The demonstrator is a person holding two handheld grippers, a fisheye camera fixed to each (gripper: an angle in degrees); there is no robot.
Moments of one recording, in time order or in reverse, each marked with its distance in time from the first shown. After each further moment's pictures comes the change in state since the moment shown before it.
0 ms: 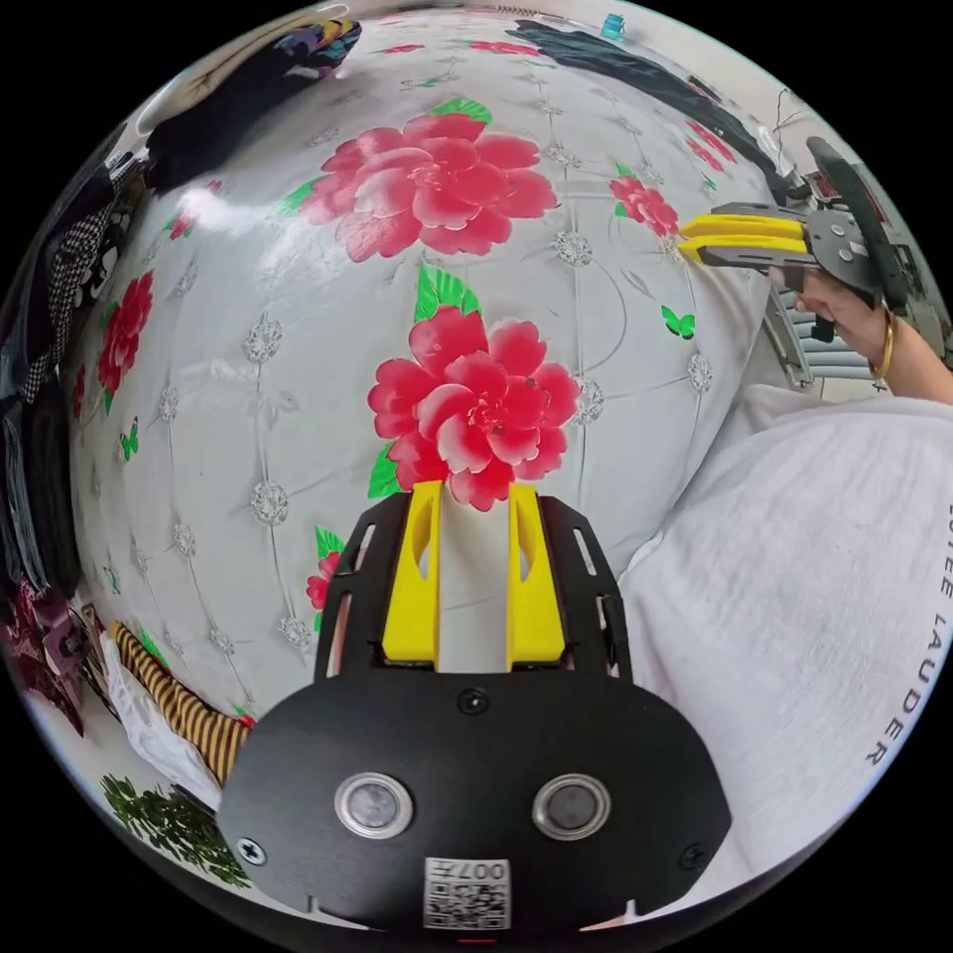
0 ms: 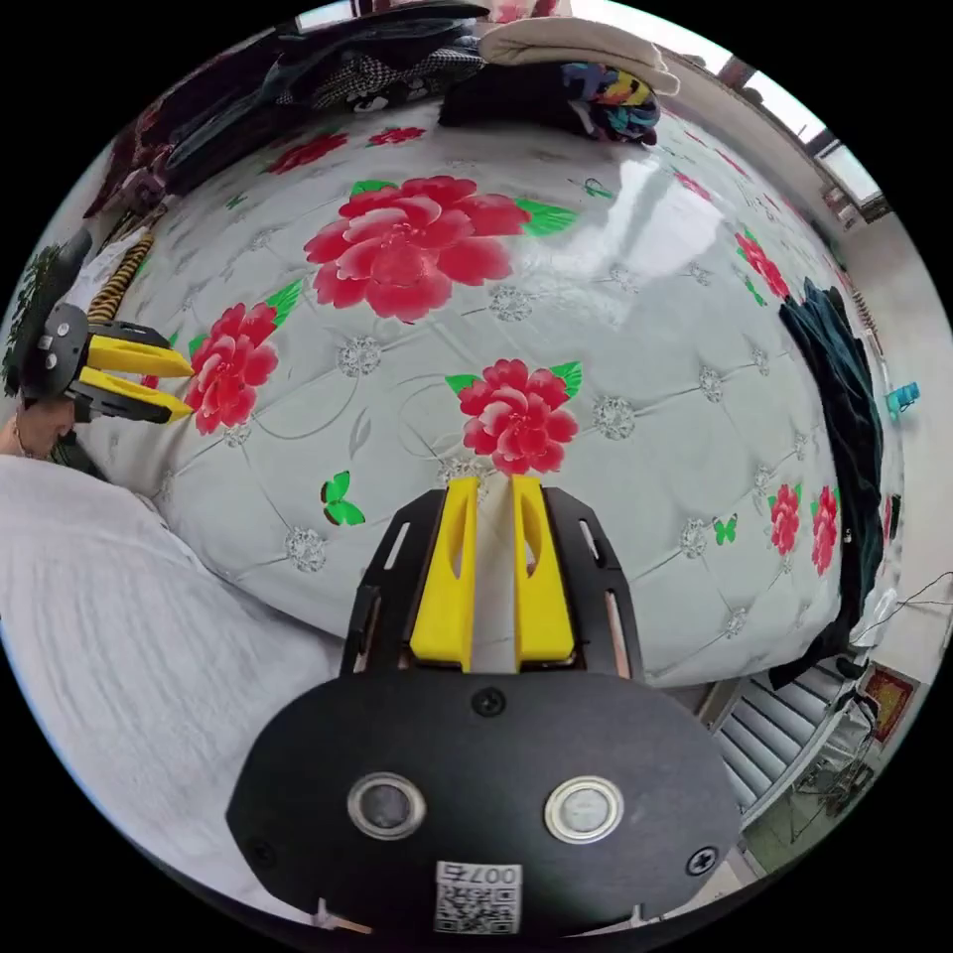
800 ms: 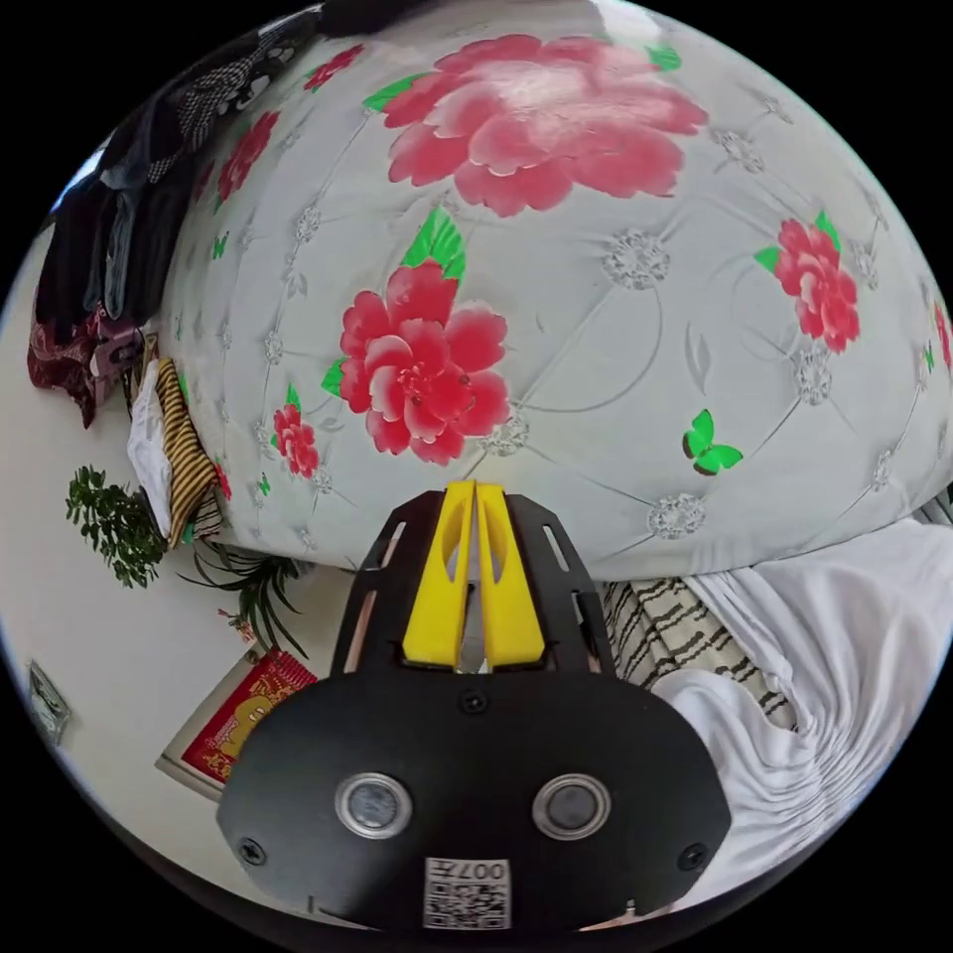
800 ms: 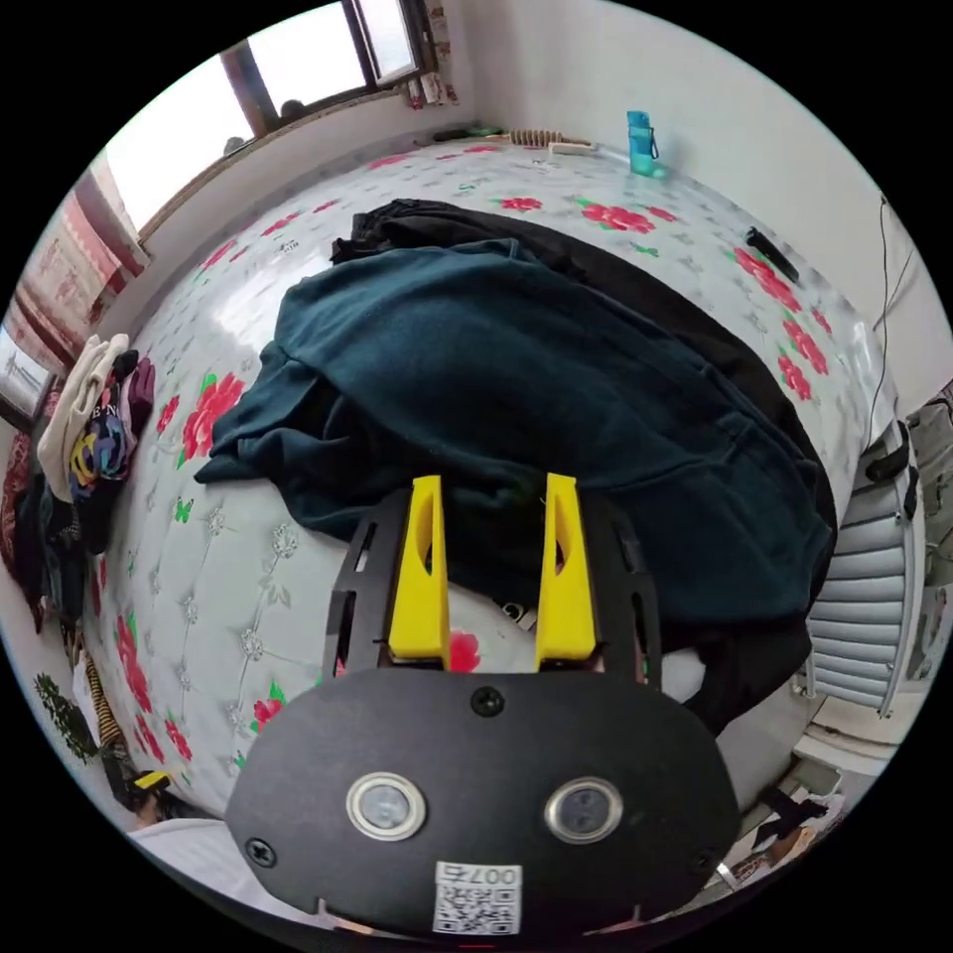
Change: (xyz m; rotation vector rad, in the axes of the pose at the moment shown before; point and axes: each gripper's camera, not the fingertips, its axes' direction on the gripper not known) left arm 0.145 -0.112 -0.033 -0.361 -0.237 -0.651; right arm 0.585 0.069 -0.068 0.231 0.114 0.715
